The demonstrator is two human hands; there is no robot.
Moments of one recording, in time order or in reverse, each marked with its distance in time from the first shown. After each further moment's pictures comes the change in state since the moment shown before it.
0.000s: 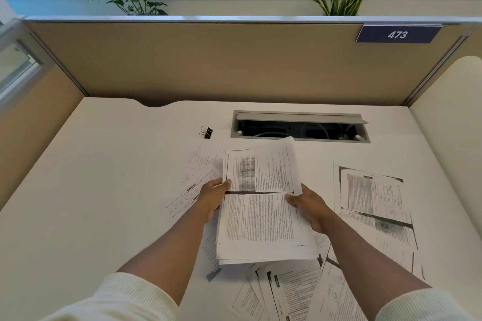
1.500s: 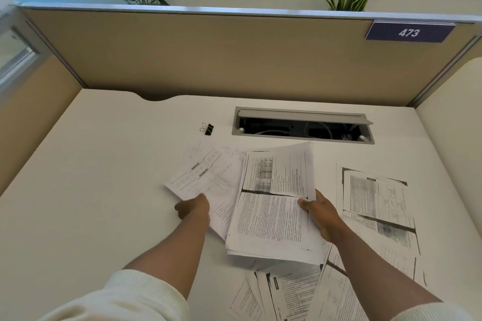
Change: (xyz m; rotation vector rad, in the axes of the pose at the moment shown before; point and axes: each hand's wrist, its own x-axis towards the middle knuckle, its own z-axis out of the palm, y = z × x) left_hand 0.015 -0.028 -0.011 -0.318 0.590 -0.335; right_hand 0.007 0.023 -0.018 0.031 0.138 -0.009
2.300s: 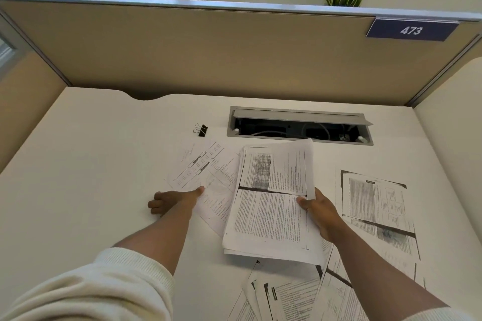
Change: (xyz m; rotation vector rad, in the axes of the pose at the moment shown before) left_hand 0.017 0.040 0.000 0.616 0.262 0.196; right_hand 0.015 -0.013 0.000 0.006 0.009 -0.007
